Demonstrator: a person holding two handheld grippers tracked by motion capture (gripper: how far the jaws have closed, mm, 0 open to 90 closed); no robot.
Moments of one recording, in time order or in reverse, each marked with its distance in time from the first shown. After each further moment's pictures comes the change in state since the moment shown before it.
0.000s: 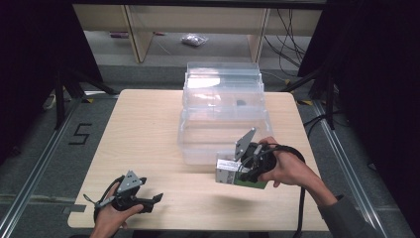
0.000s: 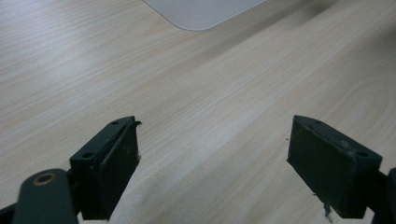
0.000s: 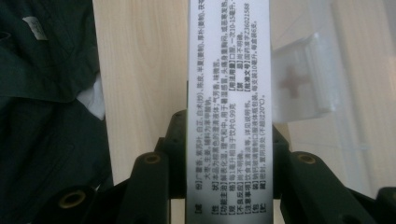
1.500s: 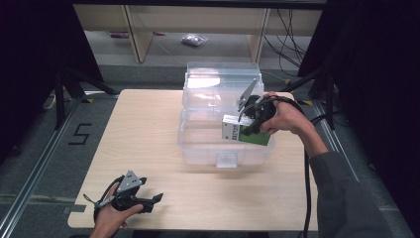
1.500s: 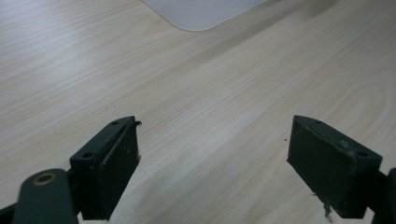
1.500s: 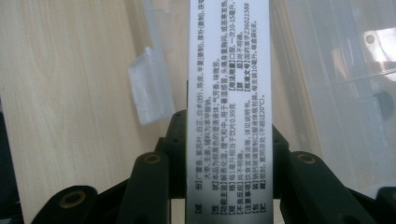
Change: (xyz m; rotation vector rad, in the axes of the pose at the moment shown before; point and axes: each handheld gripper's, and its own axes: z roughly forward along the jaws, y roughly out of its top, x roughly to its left) left arm 0.002 0.000 -0.001 0.014 -0.005 0.011; right arm -0.116 0.018 -0.024 0.030 -0.067 0.062
